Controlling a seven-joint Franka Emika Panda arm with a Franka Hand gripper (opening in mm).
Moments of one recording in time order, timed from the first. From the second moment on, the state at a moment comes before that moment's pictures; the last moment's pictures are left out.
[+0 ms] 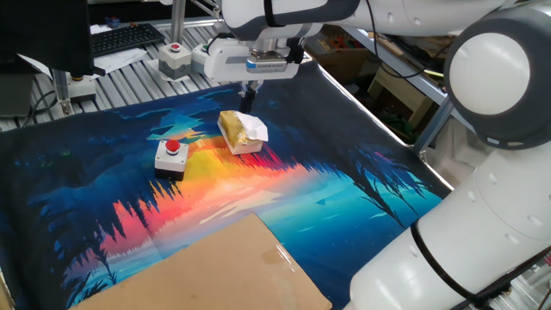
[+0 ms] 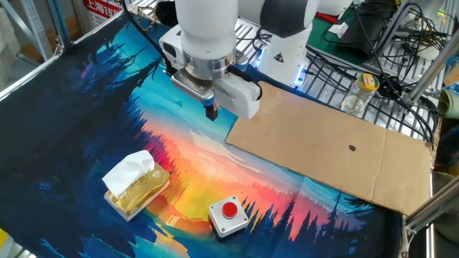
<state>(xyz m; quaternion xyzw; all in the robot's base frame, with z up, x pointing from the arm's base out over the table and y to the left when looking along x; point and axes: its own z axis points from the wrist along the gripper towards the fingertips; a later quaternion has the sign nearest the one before) 0.499 0.000 0.298 -0.06 -1.00 -0.02 0.05</state>
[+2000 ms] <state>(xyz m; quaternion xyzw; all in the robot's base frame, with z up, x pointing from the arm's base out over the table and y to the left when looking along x) 0.499 0.022 0.322 -0.08 -1.00 -0.02 0.05</state>
